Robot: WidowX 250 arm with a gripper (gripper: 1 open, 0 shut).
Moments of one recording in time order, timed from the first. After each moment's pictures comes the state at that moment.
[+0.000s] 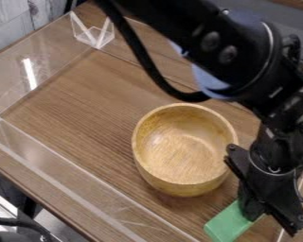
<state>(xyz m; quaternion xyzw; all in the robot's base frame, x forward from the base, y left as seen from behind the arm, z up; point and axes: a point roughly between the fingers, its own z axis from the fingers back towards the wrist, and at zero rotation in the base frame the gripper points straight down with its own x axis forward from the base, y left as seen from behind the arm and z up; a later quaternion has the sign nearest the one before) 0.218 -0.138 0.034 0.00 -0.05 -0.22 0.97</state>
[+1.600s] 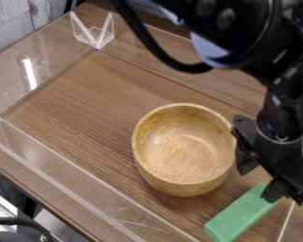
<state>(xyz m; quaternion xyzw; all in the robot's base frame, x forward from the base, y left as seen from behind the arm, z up) 0.244 -0.133 0.054 0.01 -0.10 -0.22 0.97</state>
